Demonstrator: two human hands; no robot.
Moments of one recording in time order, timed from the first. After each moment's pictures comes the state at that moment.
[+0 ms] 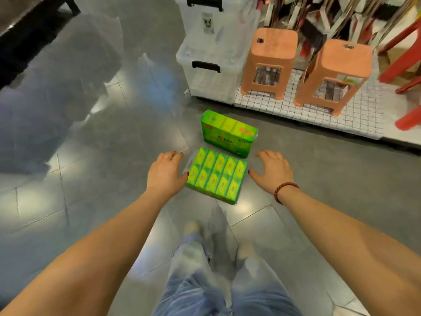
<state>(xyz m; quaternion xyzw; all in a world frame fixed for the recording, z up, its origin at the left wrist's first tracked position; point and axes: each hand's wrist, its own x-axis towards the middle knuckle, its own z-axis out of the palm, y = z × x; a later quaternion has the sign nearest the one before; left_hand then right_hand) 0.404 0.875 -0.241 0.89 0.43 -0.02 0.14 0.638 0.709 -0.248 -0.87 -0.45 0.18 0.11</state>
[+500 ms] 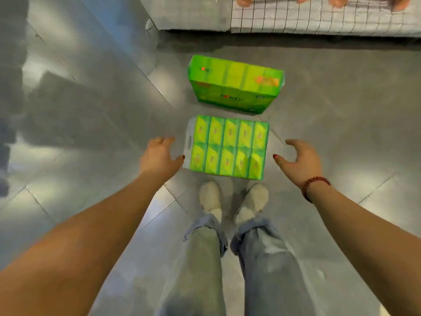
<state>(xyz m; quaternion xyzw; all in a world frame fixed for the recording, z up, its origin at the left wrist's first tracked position) 0.477 1.086 -0.472 0.85 0.43 -0.18 0.23 0.678 0.827 -0.472 -0.92 -0.15 0.32 0.18</state>
